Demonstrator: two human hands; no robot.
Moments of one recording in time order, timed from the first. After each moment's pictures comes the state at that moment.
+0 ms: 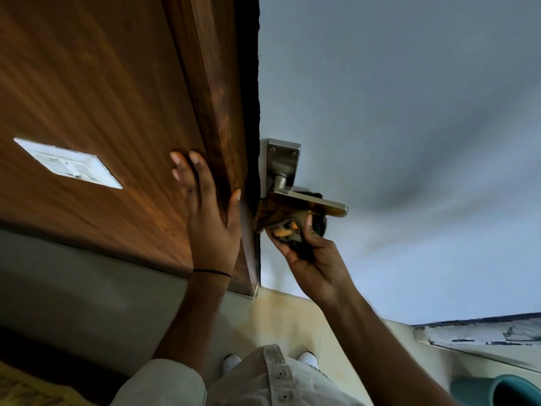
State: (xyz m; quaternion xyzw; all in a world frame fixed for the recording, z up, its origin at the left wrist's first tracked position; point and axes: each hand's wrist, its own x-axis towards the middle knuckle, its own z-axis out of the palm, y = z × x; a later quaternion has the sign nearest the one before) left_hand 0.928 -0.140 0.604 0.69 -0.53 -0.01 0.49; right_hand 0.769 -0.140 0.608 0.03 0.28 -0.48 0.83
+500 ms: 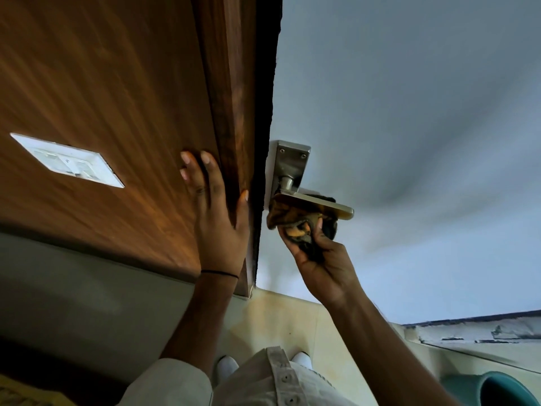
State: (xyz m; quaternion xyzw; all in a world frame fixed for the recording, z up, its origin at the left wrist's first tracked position) left_hand 0.930 -0.142 0.599 0.69 -0.53 -0.01 0.49; right_hand 0.770 -0.139 0.608 0.04 0.27 -0.51 0.82
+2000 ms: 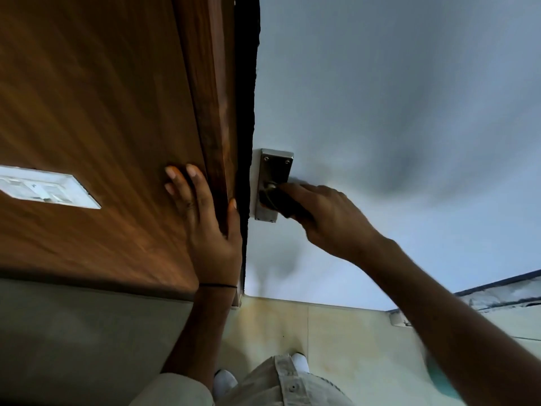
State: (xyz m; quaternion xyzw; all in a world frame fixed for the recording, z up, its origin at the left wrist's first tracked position) left_hand 0.928 -0.144 0.598 0.66 -0.53 0.00 0.53; right_hand 0.745 -0.185 0.663 -0.89 0.41 -0.16 0.08
